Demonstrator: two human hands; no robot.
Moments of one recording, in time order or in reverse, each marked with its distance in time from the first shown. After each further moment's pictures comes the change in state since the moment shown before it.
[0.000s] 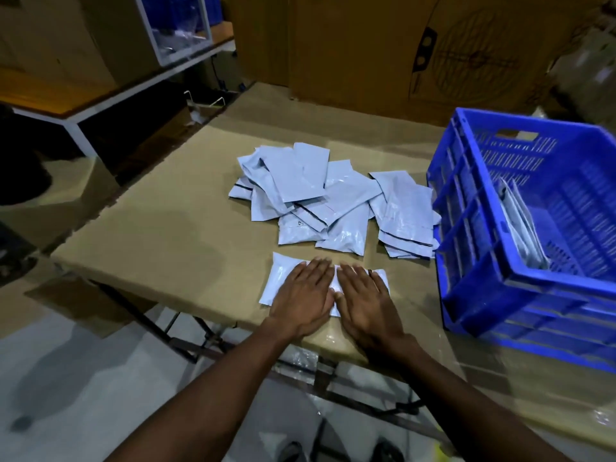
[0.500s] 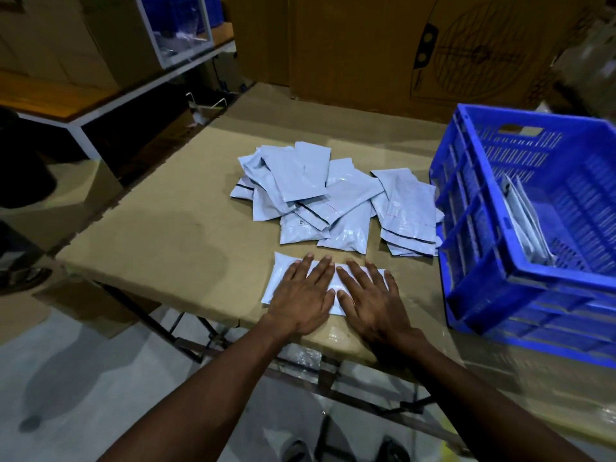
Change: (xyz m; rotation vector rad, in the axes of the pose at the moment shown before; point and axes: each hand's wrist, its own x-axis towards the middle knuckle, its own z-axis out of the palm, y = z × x) left_hand -0.004 -0.004 -0.008 0.077 -0.149 -0.048; right_hand 0.000 0.004 -0.007 -0.002 -0.120 0.080
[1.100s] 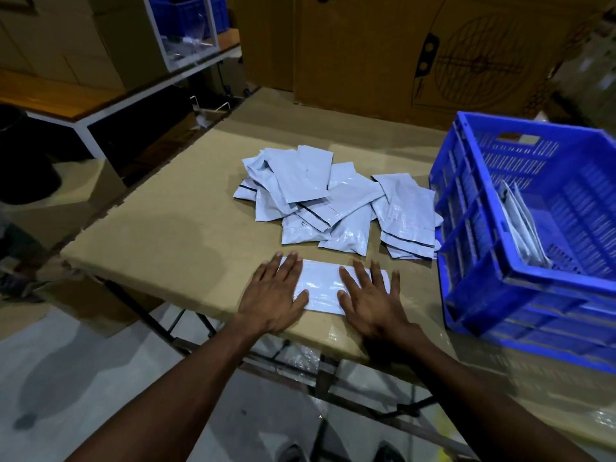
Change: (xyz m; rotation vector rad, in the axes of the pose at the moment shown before) left_hand -0.029 -0.041 -0.006 -0.033 -0.028 -0.140; right_hand 0.008 -0.006 -0.020 -0.009 -0.290 0.059
